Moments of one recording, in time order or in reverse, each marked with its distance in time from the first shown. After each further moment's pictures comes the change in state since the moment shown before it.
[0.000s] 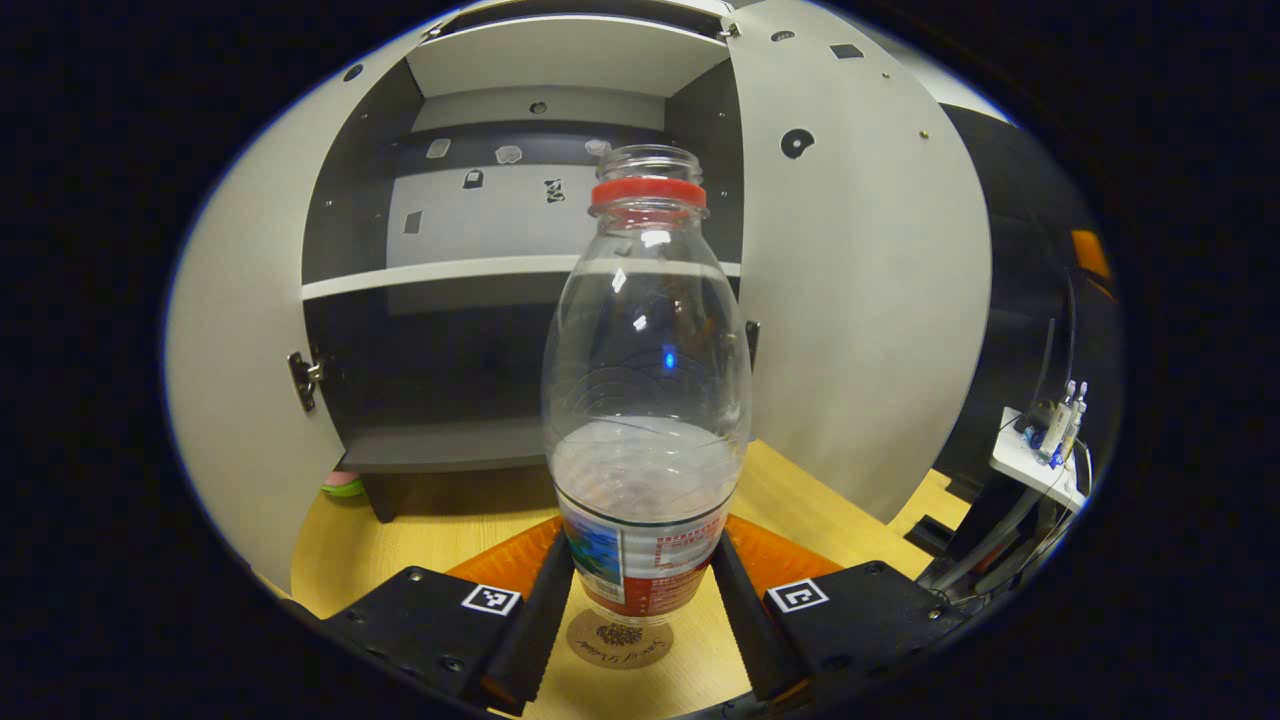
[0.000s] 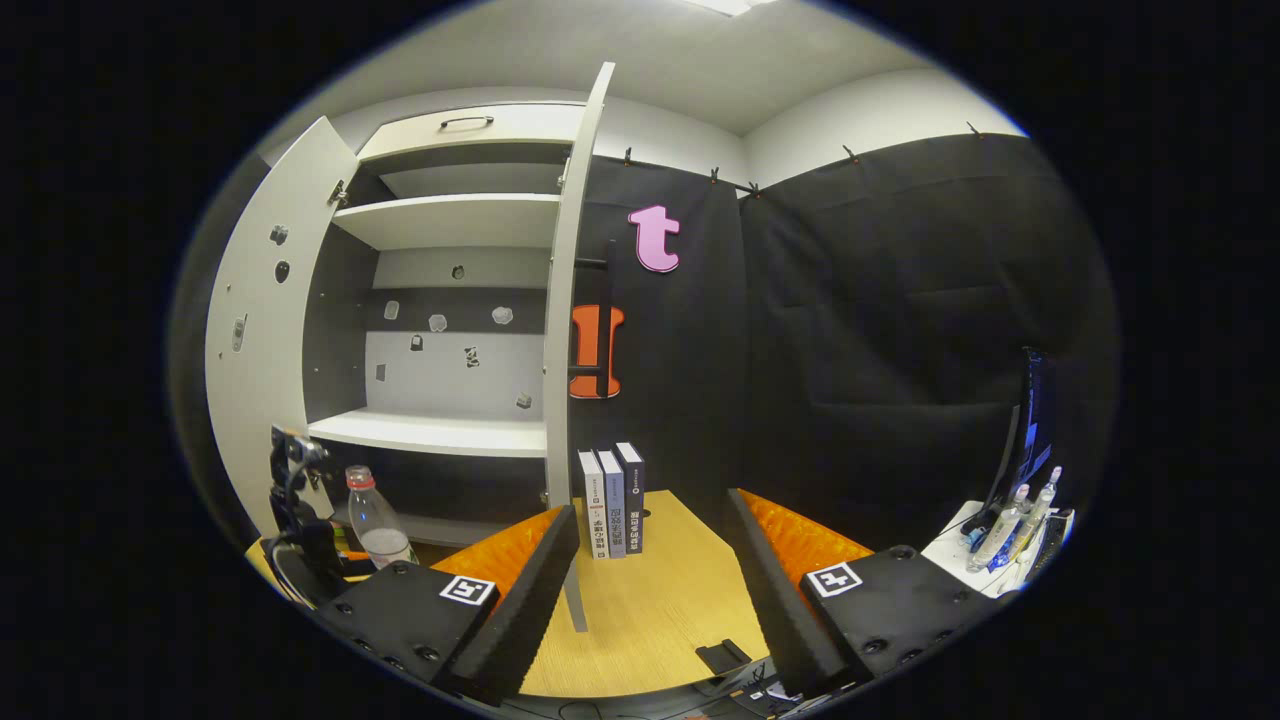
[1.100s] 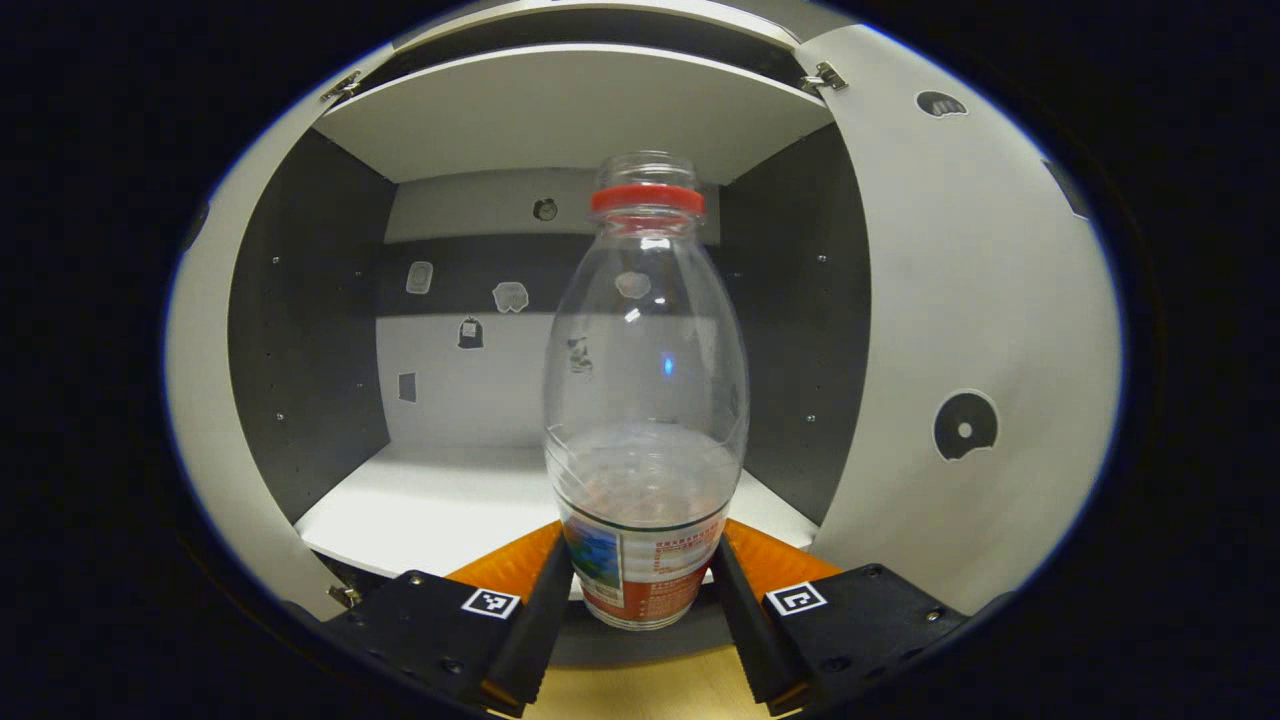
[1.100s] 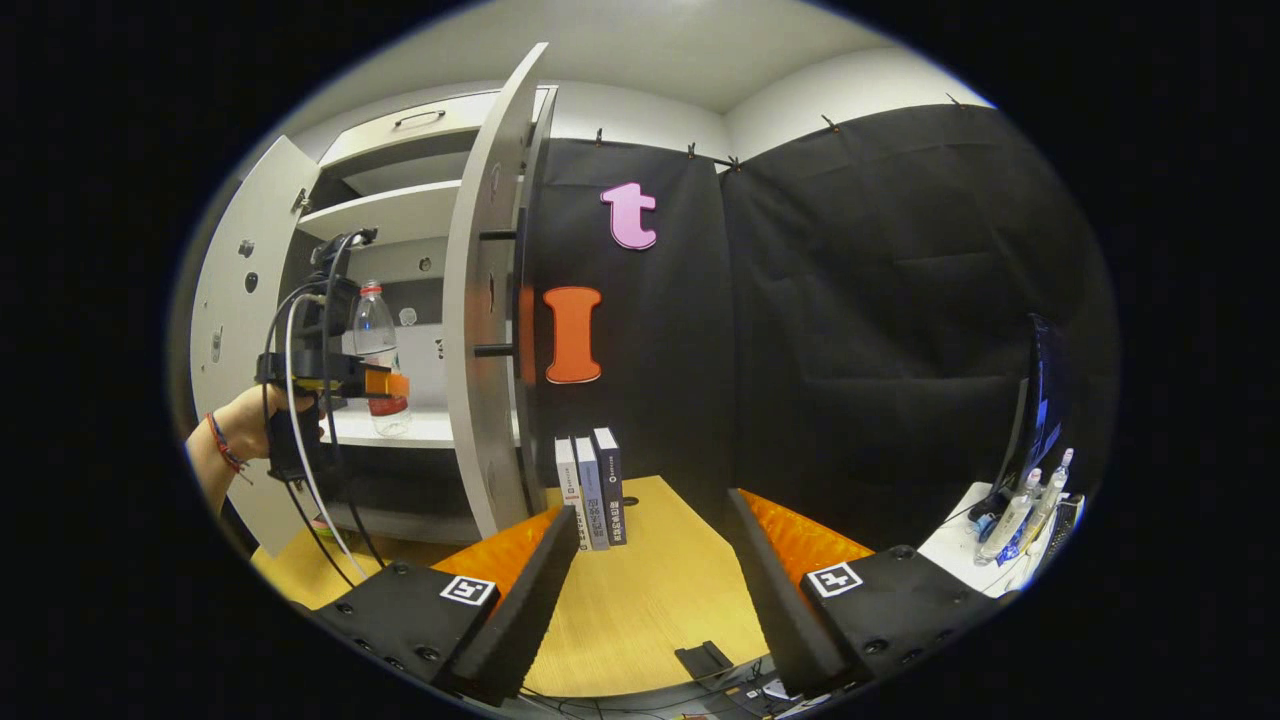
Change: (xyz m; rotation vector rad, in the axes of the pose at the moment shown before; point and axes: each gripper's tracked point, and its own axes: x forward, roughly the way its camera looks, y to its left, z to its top) left arm 0.114 0.055 0.238 -0.017 -0.161 0.169; right arm 0.034 -0.058 -0.022 0.048 0.066 -0.018
